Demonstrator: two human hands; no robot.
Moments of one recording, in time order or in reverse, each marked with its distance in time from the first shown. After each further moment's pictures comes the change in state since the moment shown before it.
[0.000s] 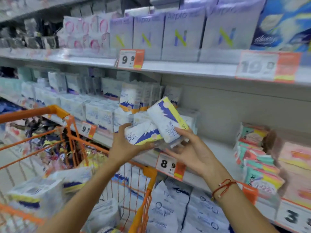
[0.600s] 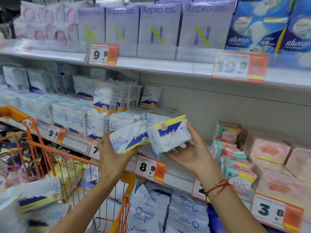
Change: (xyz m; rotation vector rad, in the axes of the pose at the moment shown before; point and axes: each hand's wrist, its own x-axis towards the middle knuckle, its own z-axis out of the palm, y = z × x) left_hand 0.003 -0.021 0.061 -0.049 0.229 0.079; right_hand -0.009 -0.030 -0.038 0.135 0.194 -0.023
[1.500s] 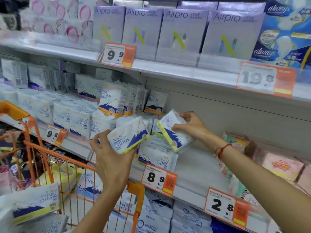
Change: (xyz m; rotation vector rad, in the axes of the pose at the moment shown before) left_hand 0.014 0.001 -0.008 0.138 0.283 0.058; right_hand 0.085 -0.044 0.040 -1.371 0.251 -0.462
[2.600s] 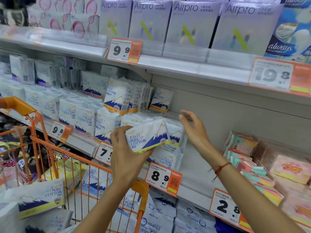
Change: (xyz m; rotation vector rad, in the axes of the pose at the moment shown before) left_hand 0.003 0.000 0.010 -0.130 -0.208 0.134; right_hand -0.022 0.007 0.026 0.058 0.088 -0.255
